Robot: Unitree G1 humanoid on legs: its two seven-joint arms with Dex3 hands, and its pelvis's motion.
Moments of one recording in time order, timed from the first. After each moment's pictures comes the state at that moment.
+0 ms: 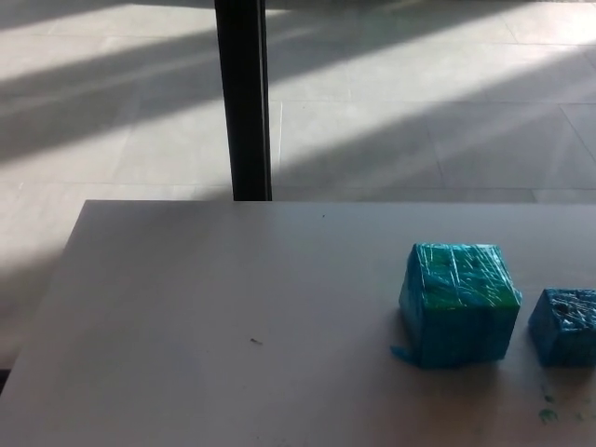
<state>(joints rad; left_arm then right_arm) 0.13 0.69 0.52 0.91 -0.26 0.21 -0.40 -0.45 -0.80 -0.52 0.48 0.32 0.27 0.05</state>
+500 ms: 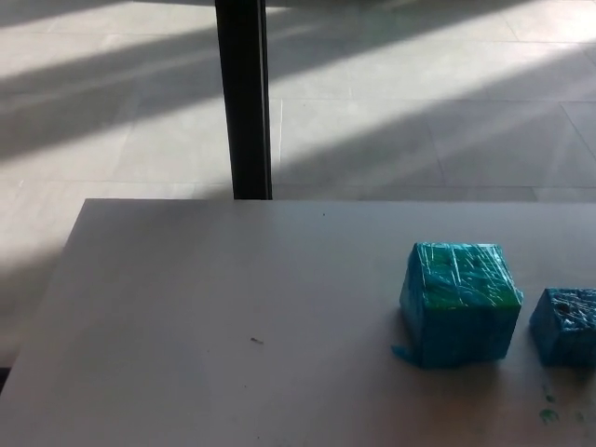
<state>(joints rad) 0.12 0.70 0.52 0.92 -0.26 0.21 -0.40 -0.49 -0.82 -0.17 0.43 0.24 0.28 0.26</state>
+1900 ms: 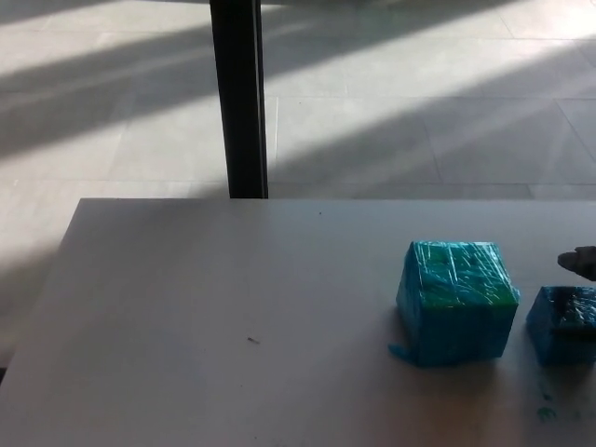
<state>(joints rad) 0.11 0.70 0.52 0.92 -0.28 0.21 -0.40 -0.76 -0.74 0.49 0.75 -0.29 0.19 0.42</state>
